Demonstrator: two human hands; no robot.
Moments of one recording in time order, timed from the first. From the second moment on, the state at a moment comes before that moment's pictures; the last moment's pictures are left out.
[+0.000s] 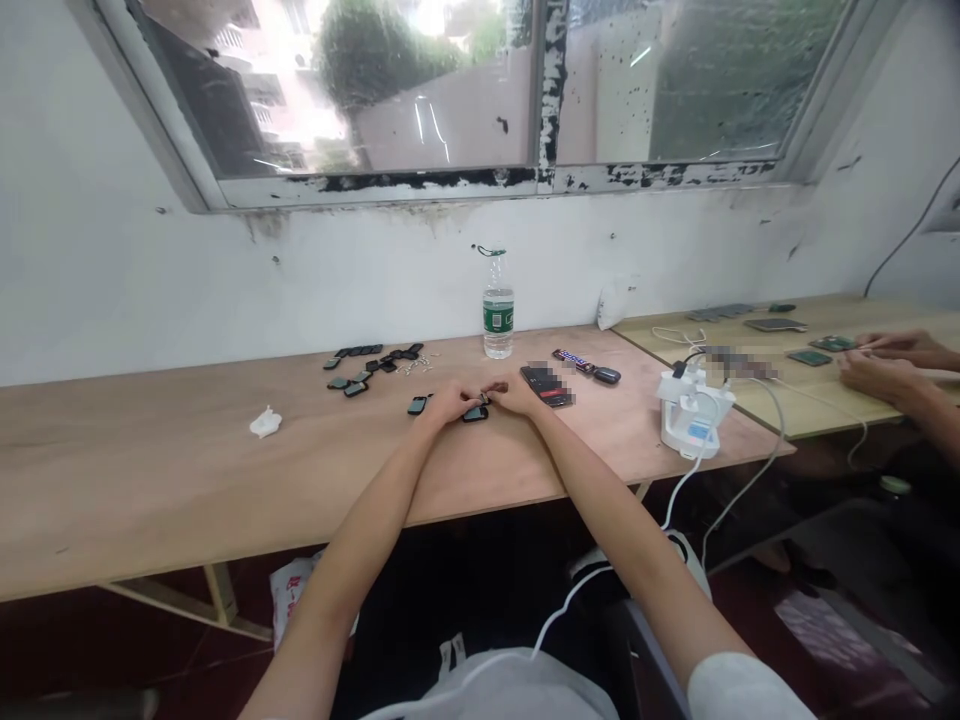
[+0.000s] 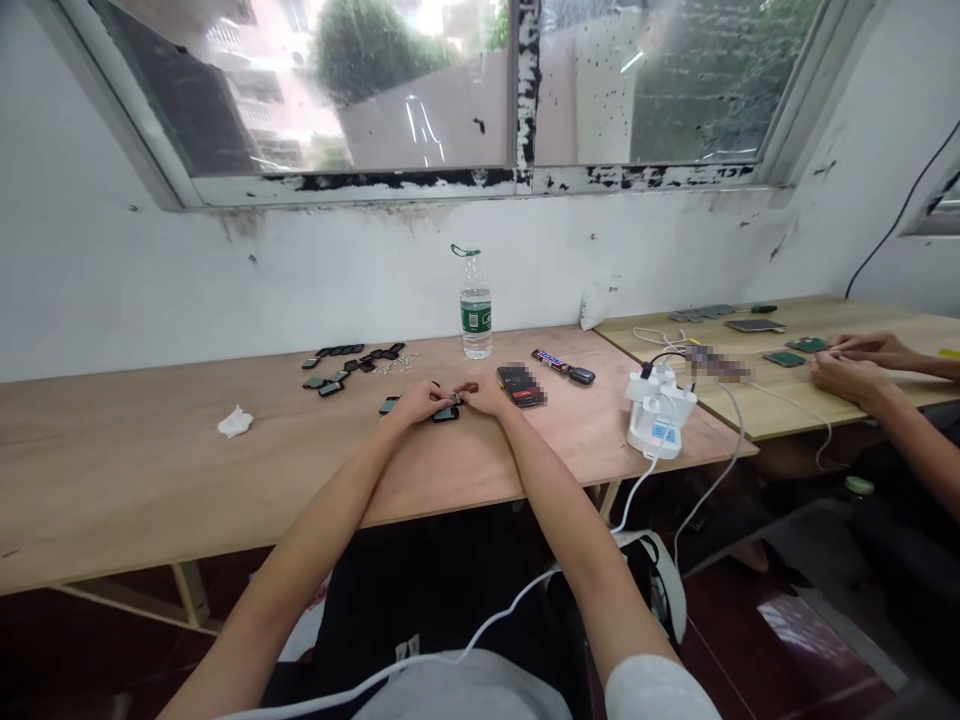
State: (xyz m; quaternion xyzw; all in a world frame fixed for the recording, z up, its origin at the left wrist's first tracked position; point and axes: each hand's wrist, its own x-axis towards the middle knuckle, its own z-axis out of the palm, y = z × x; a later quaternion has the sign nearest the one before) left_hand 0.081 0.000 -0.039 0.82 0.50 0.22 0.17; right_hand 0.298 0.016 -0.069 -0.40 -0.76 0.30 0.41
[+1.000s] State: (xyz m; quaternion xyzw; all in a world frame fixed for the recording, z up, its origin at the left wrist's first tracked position) left_hand 0.079 0.008 -0.012 0.85 0.47 0.23 0.07; right_hand 0.347 0.007 -0.044 -0.56 -0.79 0.12 0.22
